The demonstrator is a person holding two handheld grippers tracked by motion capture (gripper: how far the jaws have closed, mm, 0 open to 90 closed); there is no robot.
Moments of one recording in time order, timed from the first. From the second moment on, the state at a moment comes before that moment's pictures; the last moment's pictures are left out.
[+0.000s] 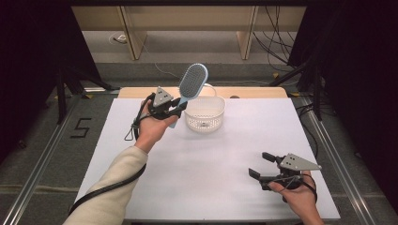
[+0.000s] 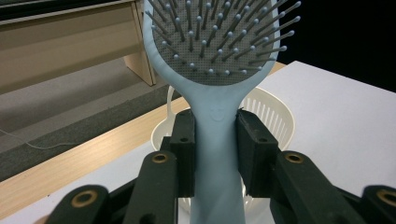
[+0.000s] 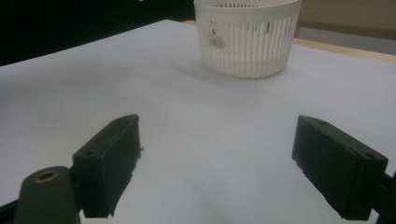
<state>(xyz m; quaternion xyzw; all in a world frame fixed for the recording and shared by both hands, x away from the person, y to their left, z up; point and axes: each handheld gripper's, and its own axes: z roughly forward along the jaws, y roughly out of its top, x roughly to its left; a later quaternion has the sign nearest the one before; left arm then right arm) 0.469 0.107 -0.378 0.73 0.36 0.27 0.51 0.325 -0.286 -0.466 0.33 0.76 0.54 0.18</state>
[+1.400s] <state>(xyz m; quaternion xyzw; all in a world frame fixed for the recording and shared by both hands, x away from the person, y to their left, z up) 0.492 0.085 -0.371 0.74 0.34 0.26 0.52 0.325 -0.287 -0.466 0.33 0.75 0.54 0.18</state>
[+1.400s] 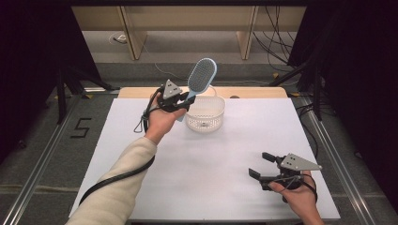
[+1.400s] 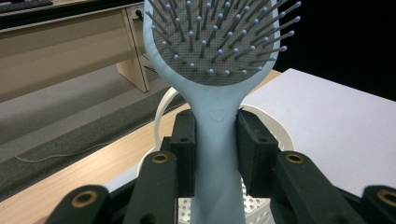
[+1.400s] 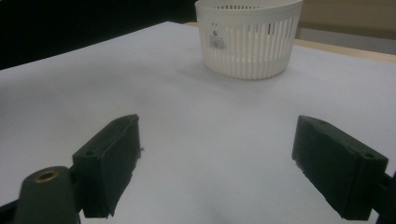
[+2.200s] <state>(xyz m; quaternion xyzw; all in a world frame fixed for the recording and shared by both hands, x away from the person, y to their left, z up) 0.504 0.076 -0.370 0.74 0.34 0.26 0.52 0.325 -0.287 -0.466 0.33 0.75 0.54 0.18</state>
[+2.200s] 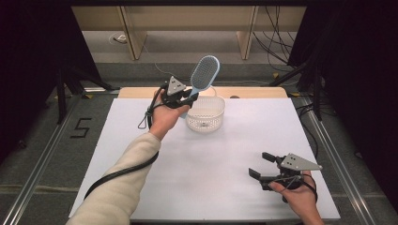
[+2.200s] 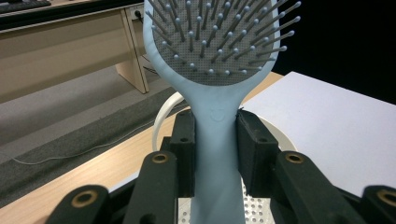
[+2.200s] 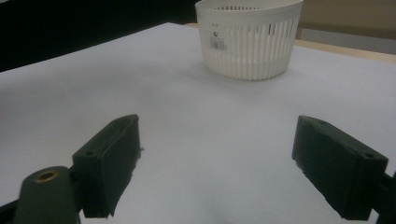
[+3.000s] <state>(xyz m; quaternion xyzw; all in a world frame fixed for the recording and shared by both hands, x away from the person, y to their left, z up) 0.514 0.071 -0.370 0.74 0.34 0.26 0.52 0.325 -0.287 -0.466 0.33 0.75 0.54 0.18</state>
